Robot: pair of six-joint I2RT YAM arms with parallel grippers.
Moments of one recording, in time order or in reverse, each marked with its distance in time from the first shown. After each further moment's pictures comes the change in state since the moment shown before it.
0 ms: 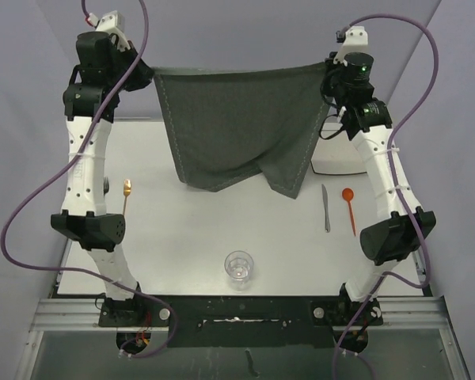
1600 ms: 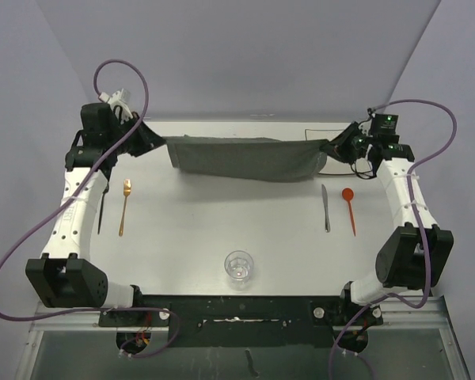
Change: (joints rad) left arm 0.080 -0.460 -0.961 0.332 0.310 -0.134; right arm -0.307 -0.247 -0.695 -0.018 -0.680 0.690
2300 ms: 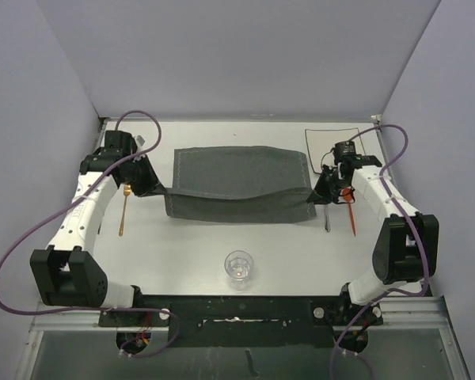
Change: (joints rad) left arm -0.041 0.006 -0.174 -0.403 -0.136 0.000; right arm 0.172 0.045 -0.175 -0.340 0.225 -0.117
